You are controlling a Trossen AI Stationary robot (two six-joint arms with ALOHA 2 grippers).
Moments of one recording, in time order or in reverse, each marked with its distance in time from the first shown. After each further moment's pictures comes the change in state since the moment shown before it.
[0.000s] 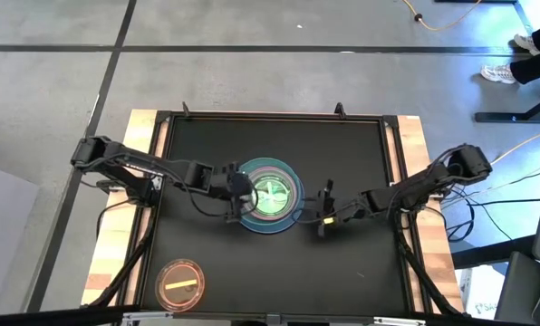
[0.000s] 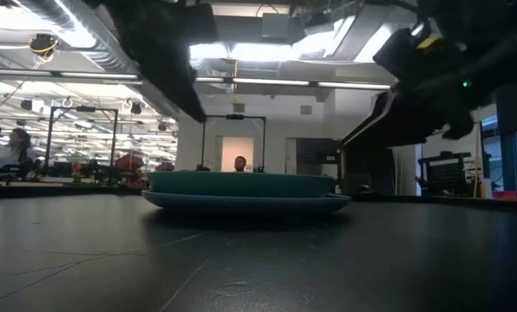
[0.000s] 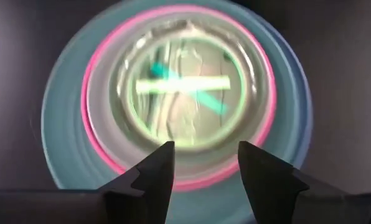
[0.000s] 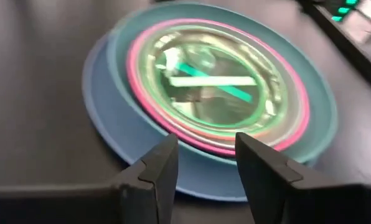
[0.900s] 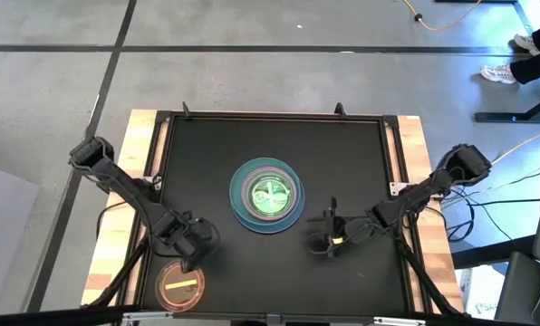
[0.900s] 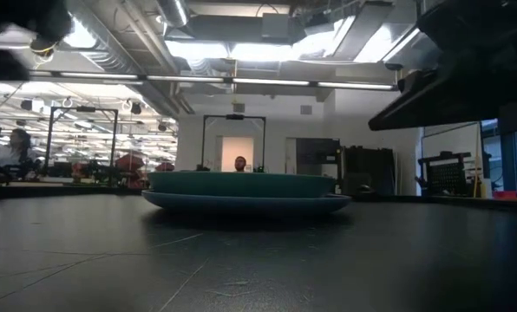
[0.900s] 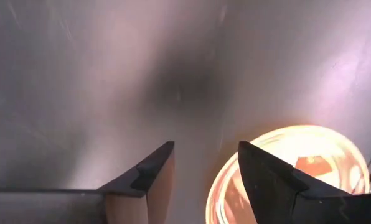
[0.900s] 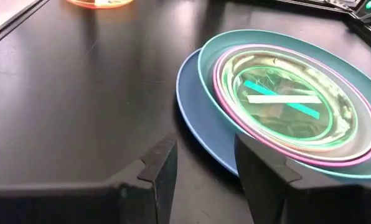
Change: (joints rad) left arm -0.570 0.000 -0.019 -0.426 0.179 -0.880; right arm 0.246 0.003 0.001 0.041 0.089 0.121
